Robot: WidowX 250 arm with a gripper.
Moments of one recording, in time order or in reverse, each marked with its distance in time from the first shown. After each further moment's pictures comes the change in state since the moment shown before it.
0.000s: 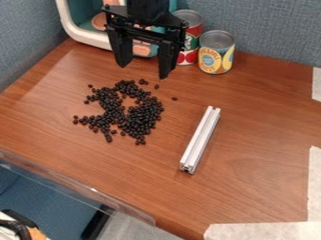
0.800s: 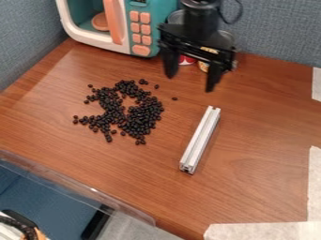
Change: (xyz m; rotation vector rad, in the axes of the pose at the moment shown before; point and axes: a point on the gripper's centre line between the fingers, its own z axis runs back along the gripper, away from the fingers) arm 0.042 -0.055 -0.039 0.035 -0.049 -0.075
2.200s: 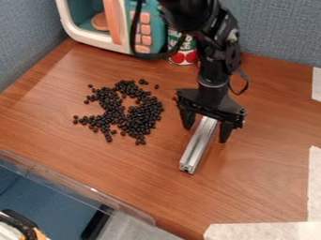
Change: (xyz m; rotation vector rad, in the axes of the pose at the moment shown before) arm 0.001 -0.023 -0.095 -0.035 -0.045 0.029
